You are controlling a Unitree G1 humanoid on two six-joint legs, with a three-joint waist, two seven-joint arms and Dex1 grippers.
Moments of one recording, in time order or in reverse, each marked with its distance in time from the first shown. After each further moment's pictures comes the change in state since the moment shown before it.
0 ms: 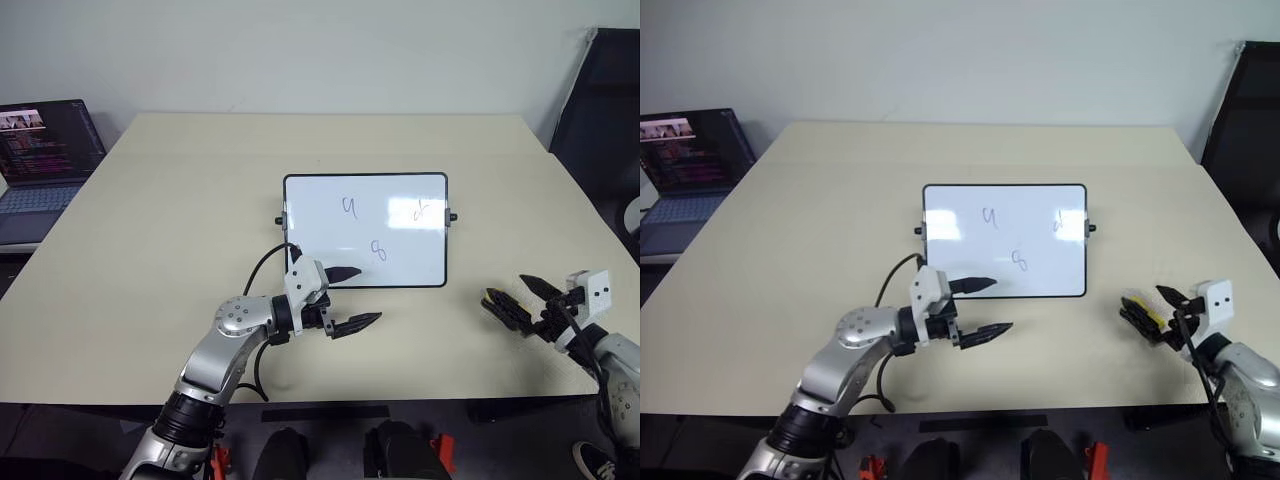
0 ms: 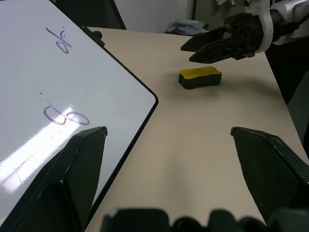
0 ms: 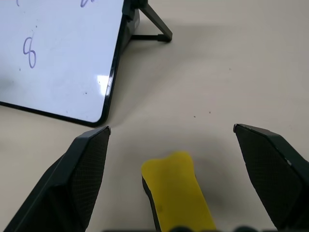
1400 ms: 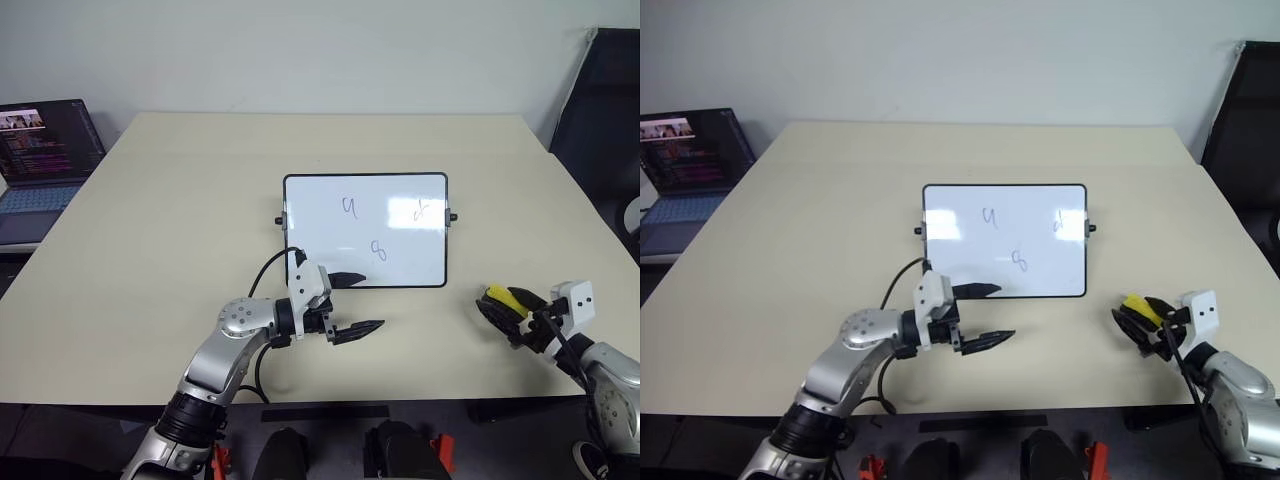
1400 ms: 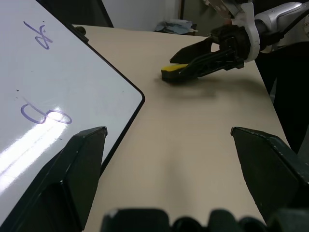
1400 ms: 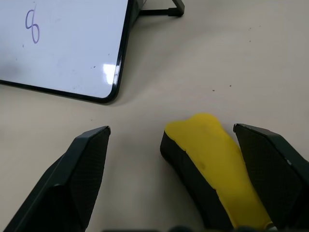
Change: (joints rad) left arm -0.002 -0.003 -0.018 0.025 -0.003 -0.013 -0.042; right arm 0.006 0.029 0.037 0.038 -0.043 -0.012 0.014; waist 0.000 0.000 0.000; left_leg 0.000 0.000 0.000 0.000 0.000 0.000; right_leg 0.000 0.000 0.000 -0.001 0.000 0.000
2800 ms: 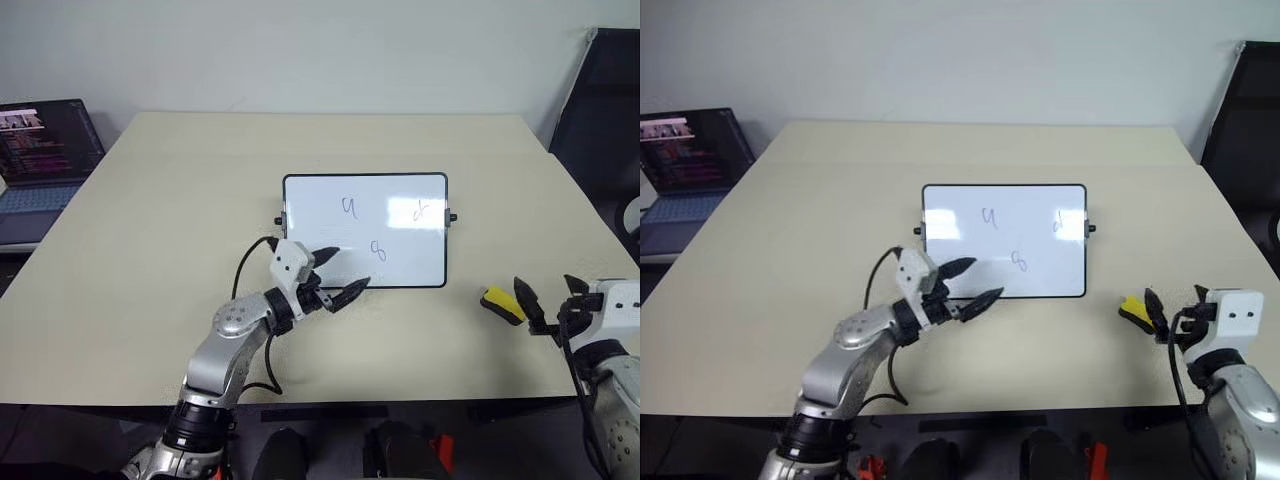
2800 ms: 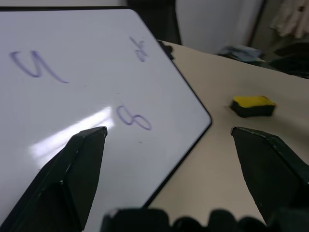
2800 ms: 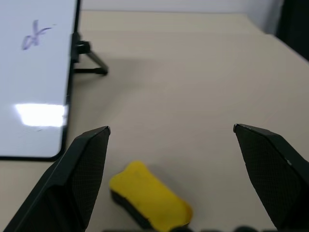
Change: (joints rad) left arm 0.013 -0.081 0.095 -0.051 -0.021 0.120 0.168; right arm 0.174 0.148 -0.130 -0.478 -0.014 0.145 -0.359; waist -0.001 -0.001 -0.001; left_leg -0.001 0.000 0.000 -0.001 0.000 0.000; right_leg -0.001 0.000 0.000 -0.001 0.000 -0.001
